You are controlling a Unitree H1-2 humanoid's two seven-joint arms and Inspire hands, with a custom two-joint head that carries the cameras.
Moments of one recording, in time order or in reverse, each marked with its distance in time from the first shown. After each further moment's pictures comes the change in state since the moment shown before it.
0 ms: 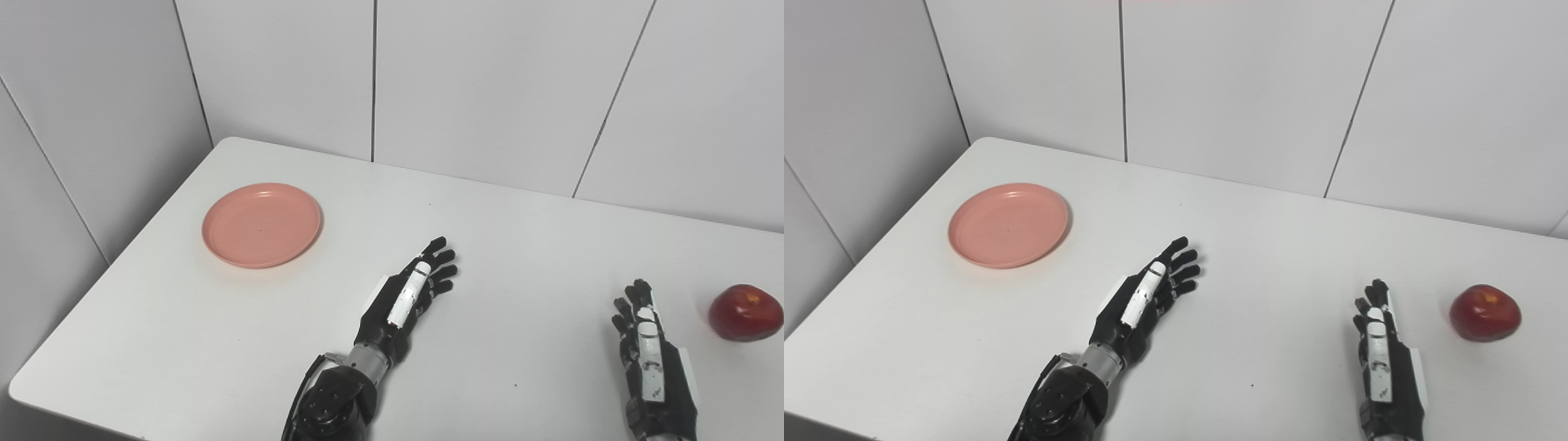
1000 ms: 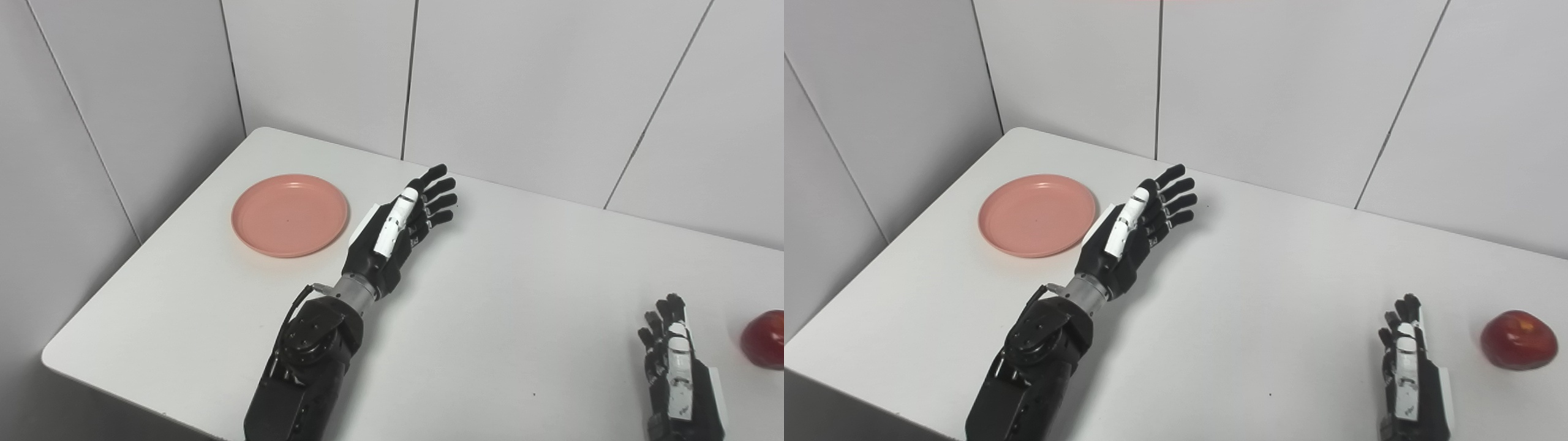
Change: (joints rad) left arm -0.140 0.091 0.143 -0.167 -0.105 0.123 0.000; right arm -0.016 0.000 -0.005 0.019 0.019 -0.008 0.008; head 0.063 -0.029
